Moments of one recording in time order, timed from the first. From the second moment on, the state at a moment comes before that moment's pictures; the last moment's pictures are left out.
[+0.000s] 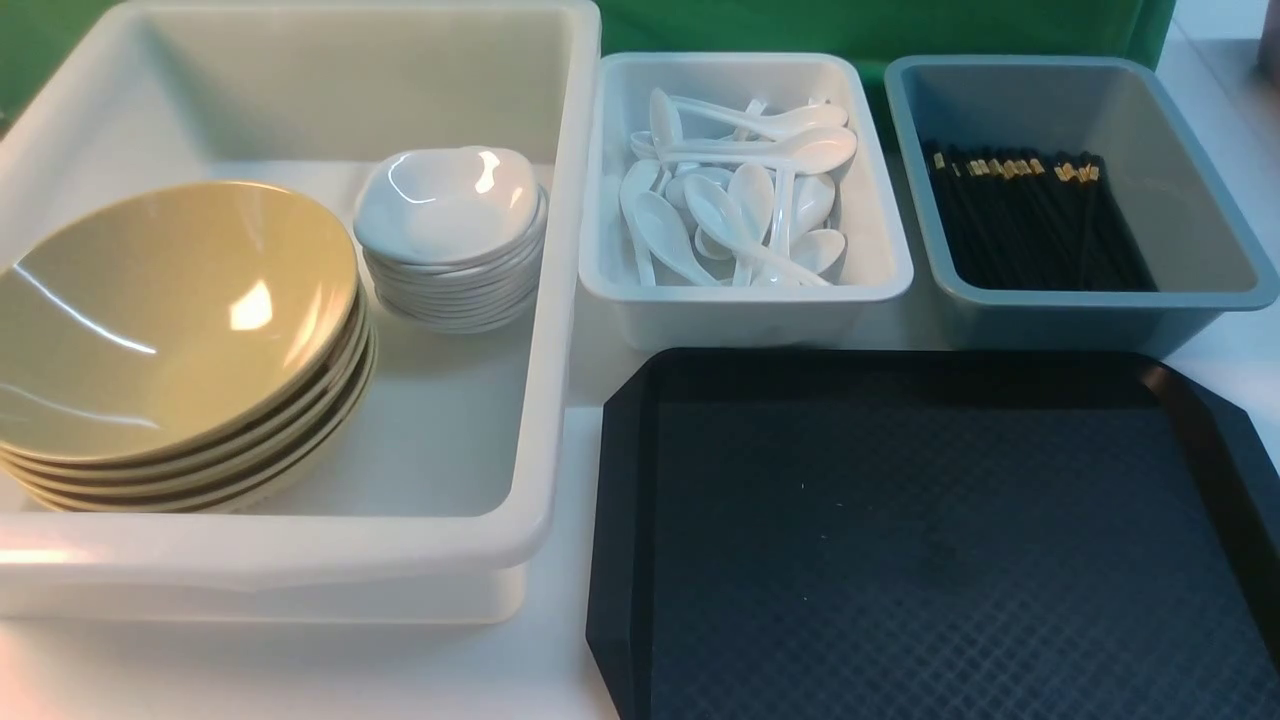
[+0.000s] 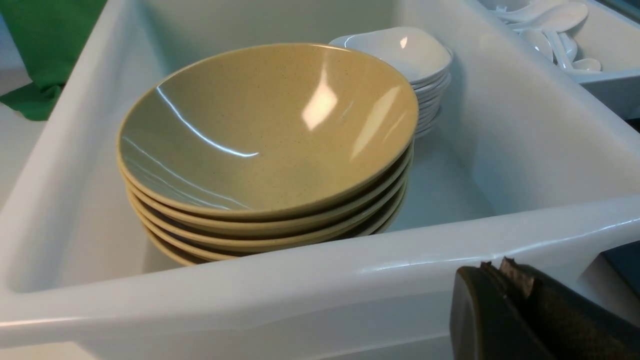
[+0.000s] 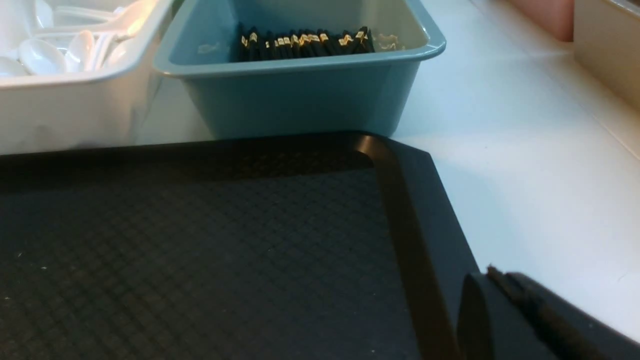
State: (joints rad) right arm -0.08 -0.01 0.03 -0.12 0.33 0.22; left arm -0.19 0.02 -0.44 0.04 0.80 0.01
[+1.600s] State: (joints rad) right arm -0.08 -0.01 0.03 -0.12 0.33 0.22; left arm 0.05 -0.01 0.03 0.01 0.31 0.01
